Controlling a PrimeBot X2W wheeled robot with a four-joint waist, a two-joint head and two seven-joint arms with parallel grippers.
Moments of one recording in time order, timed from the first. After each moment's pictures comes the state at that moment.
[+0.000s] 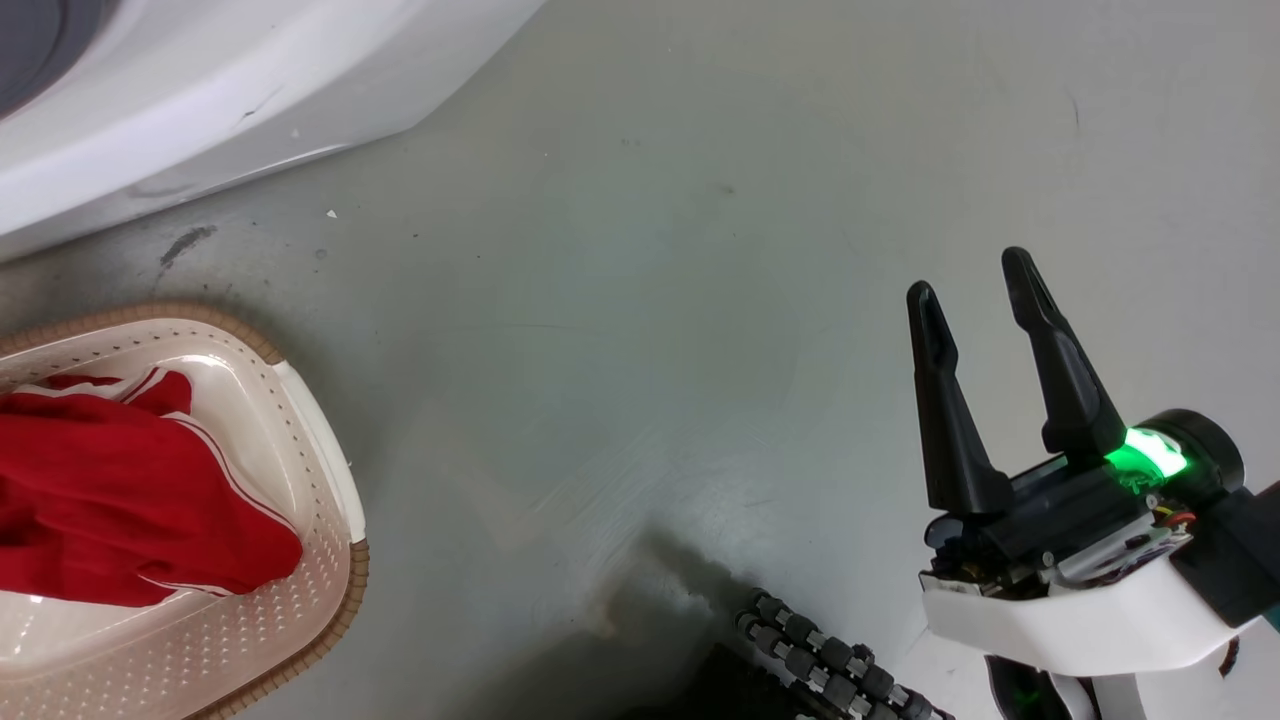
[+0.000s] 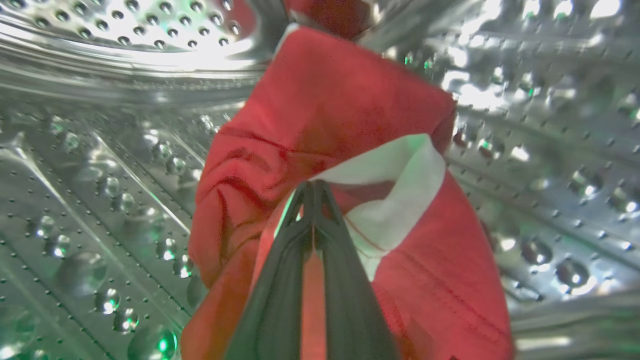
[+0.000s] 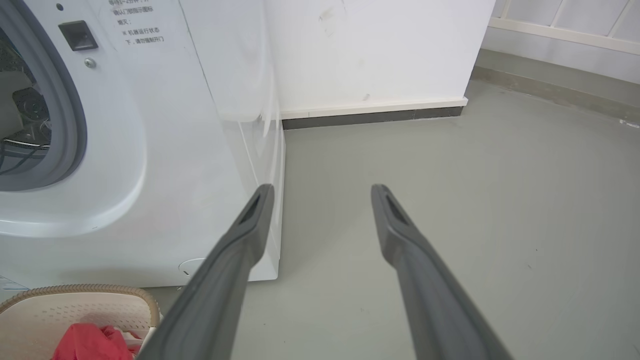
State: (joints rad) left arm -1.55 0.67 -0.17 0.97 -0.01 -0.10 0.33; right arm -0.14 -0.05 0.23 -0.29 0.28 0.13 -0.26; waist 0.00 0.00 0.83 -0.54
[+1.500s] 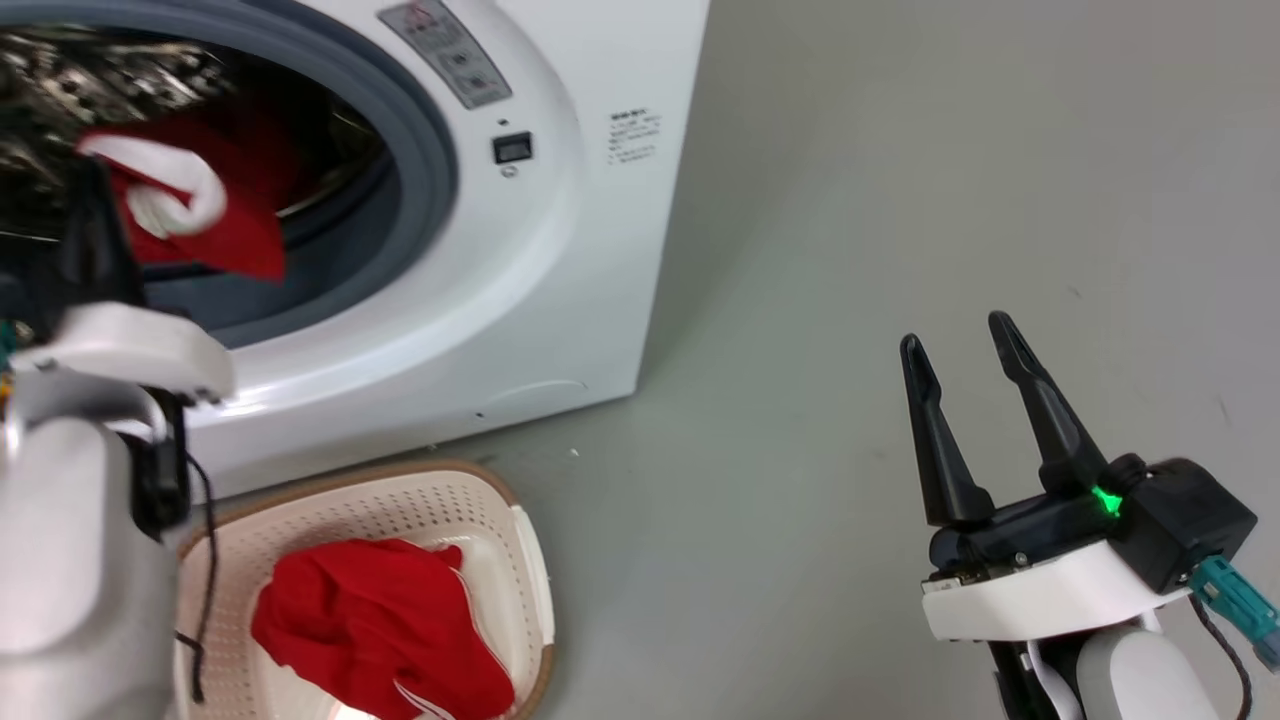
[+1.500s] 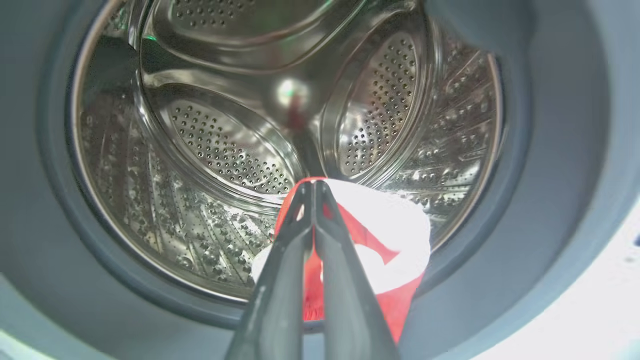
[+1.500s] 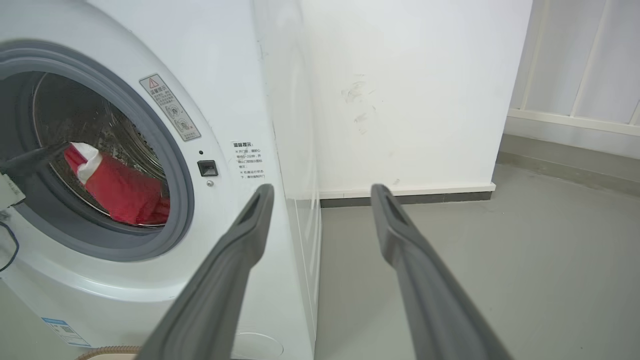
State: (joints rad) left arm -0.59 0.39 -0.01 0.44 -0.27 0.06 -0.23; right arm -0.12 -0.05 0.17 -0.13 0.18 0.13 -0.20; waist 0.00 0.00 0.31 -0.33
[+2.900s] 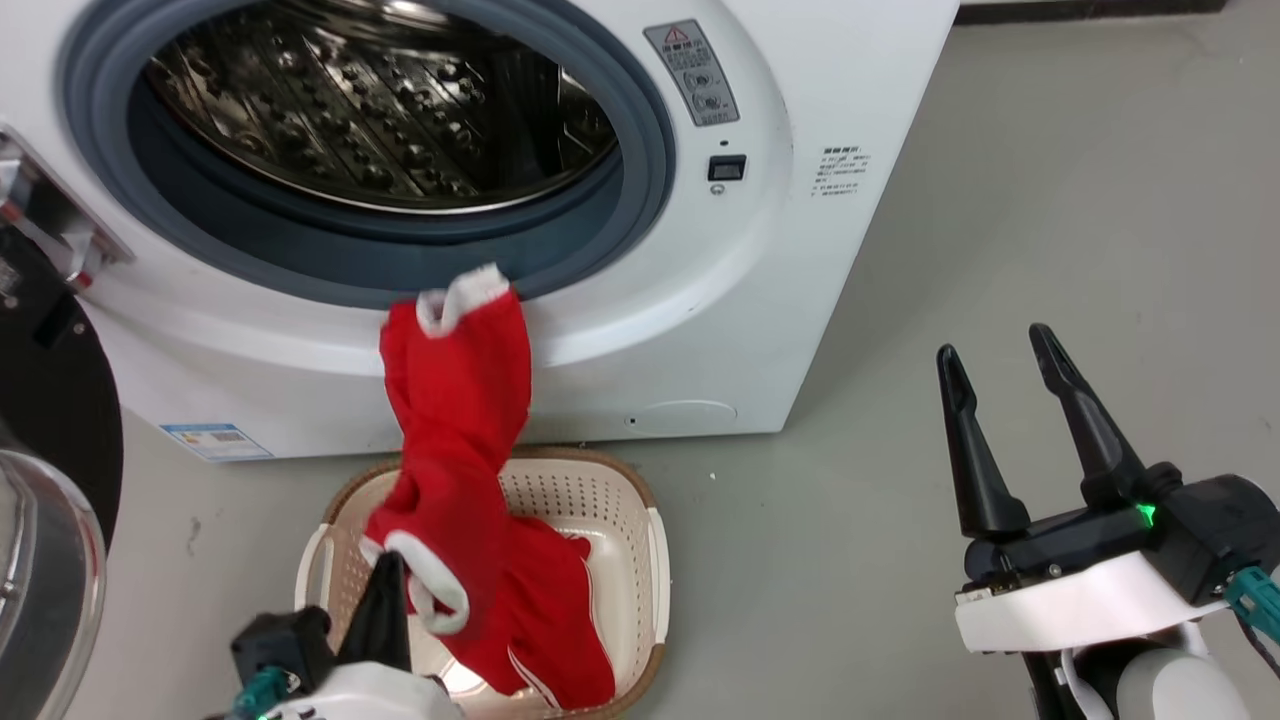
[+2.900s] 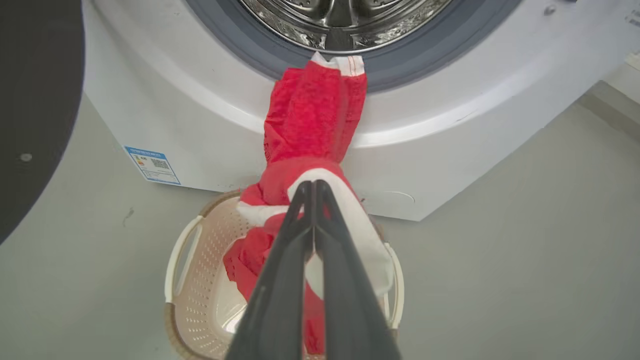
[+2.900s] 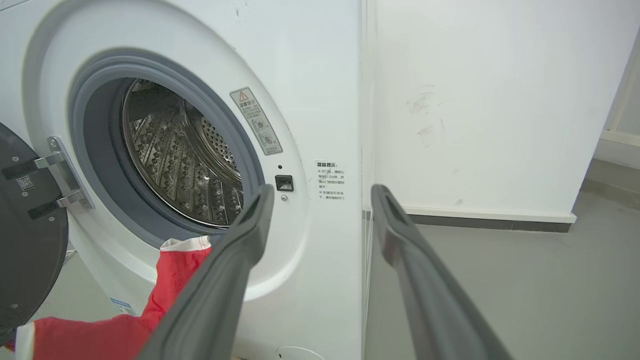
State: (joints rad) left arm 0.09 0.17 -0.18 -0.04 -0.38 0.19 -0.05; right arm -0.06 -0.05 0.11 -0.22 0.13 0.13 -0.11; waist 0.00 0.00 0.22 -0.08
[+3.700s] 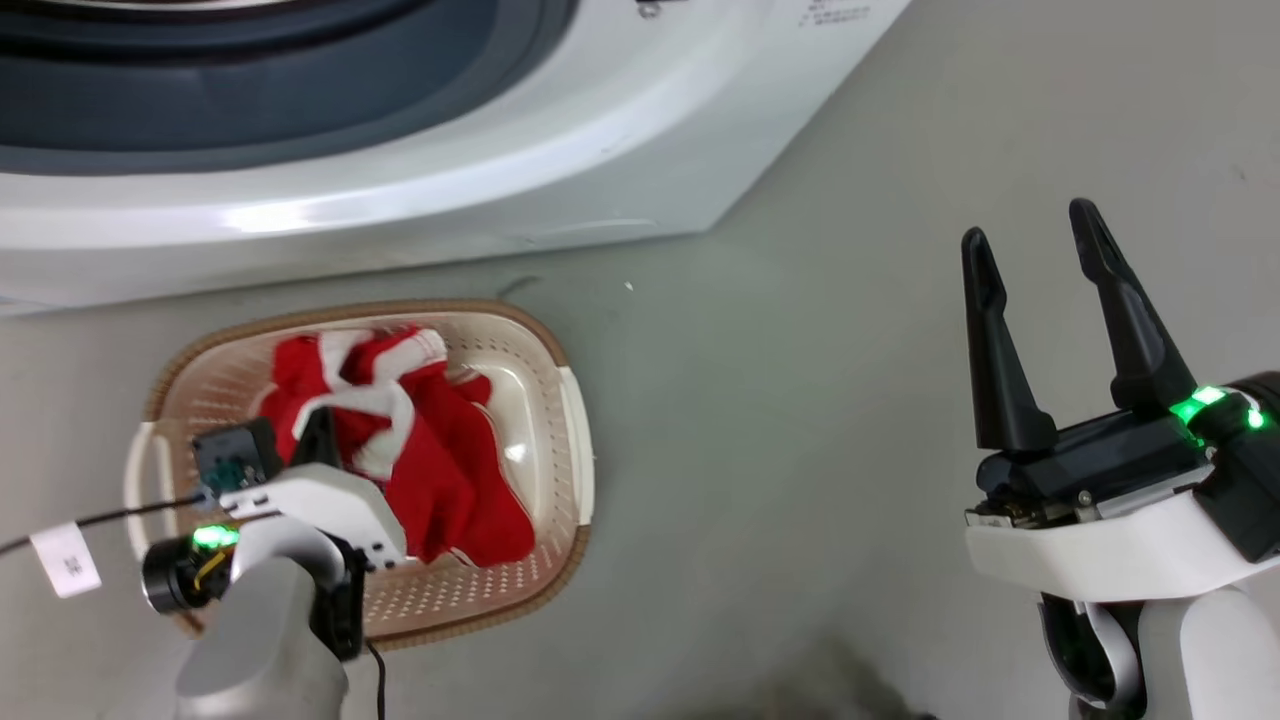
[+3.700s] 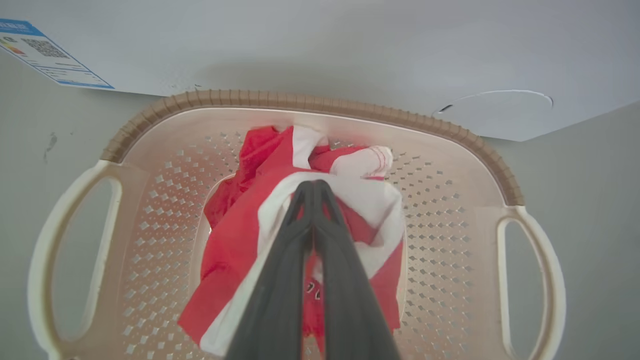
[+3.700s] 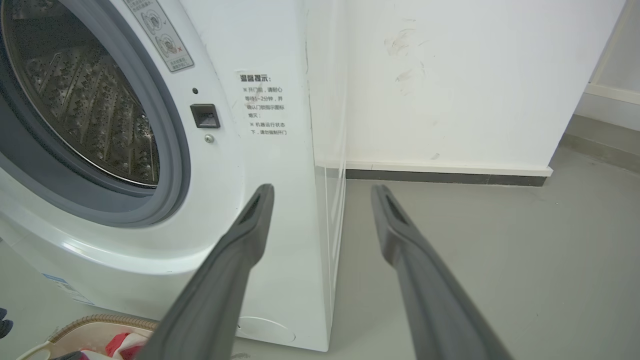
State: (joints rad) left arm -0.50 0.18 -0.10 0.87 -0.41 0.05 -0.26; right arm -0.20 -0.05 0.12 -0.29 0.13 0.13 -0.14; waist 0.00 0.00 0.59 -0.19
